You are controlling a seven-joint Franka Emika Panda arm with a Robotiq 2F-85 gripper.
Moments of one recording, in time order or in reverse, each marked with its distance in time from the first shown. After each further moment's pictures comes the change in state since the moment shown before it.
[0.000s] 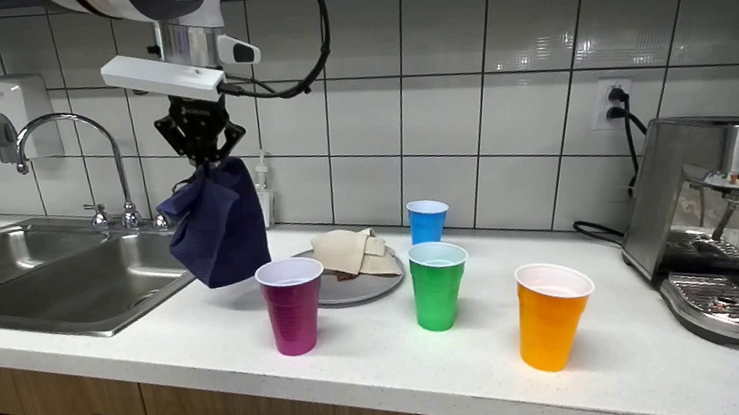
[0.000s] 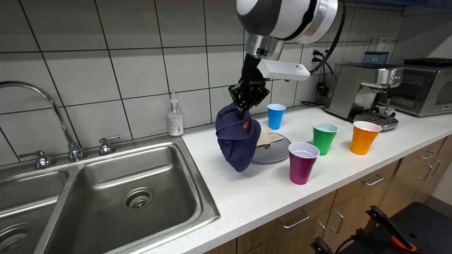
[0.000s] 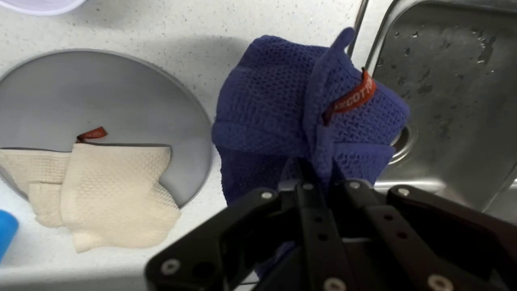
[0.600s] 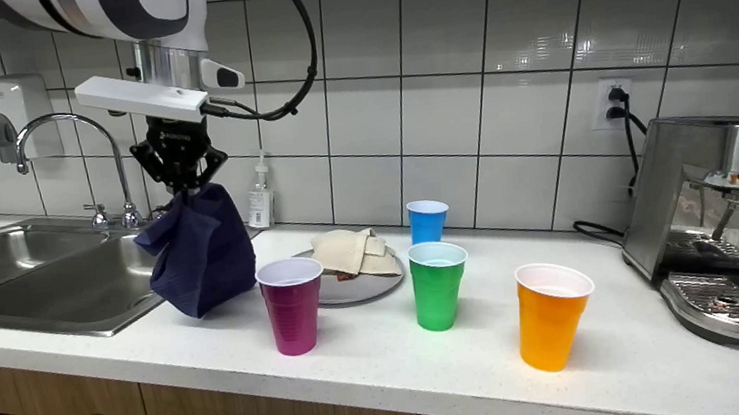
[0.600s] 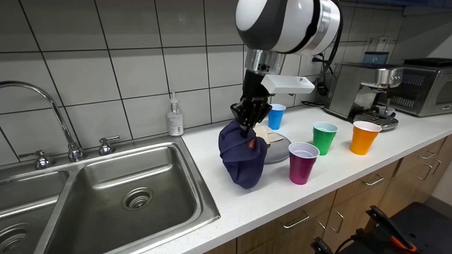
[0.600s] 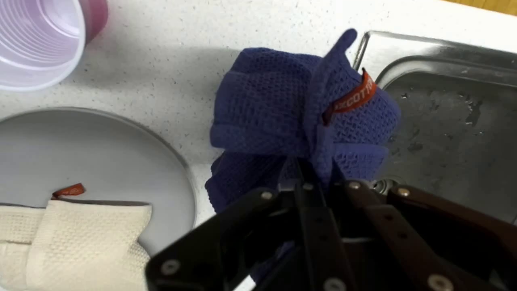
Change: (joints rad) arm 0.024 0.001 0.014 -0.068 -0.001 -0.037 -0.021
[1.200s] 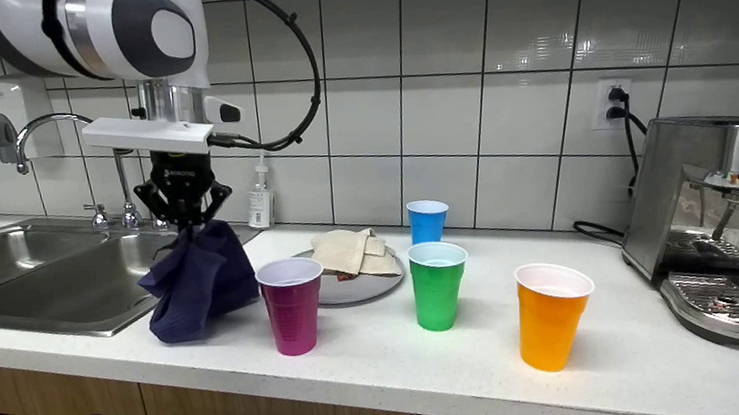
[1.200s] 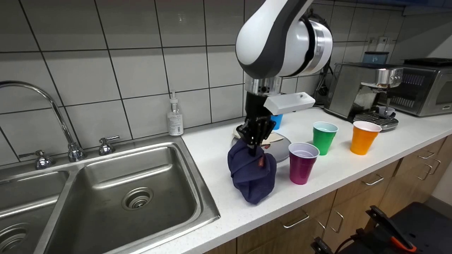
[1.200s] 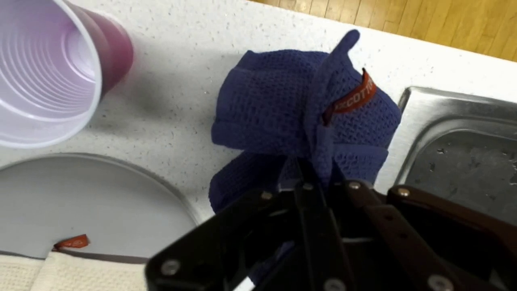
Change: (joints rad) arm -0.002 0.102 0.000 -0.011 -0.121 0.007 0.051
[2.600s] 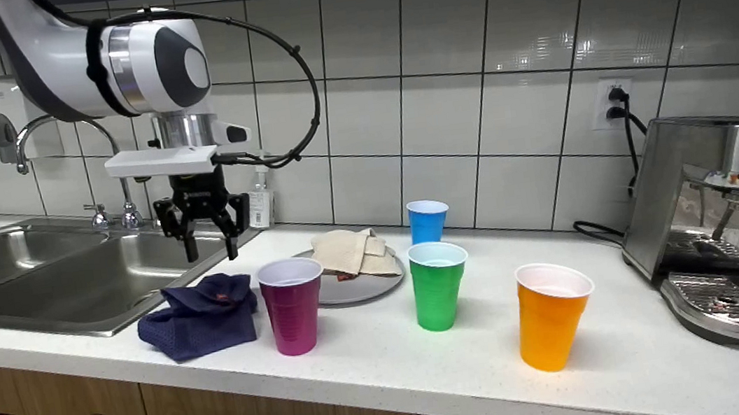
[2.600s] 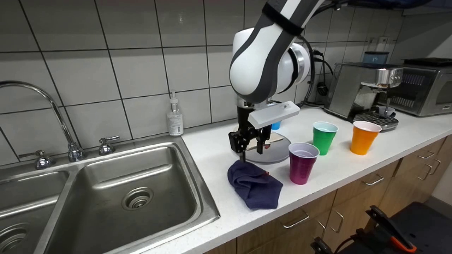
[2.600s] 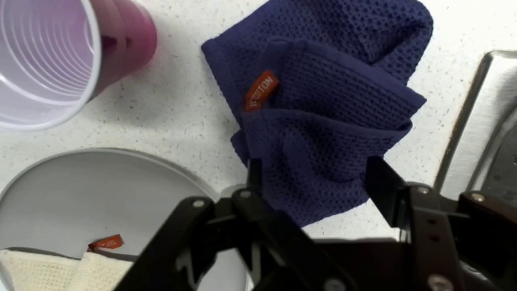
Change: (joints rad) arm -0.004 0.172 0.000 0.113 -0.253 0.034 0.291
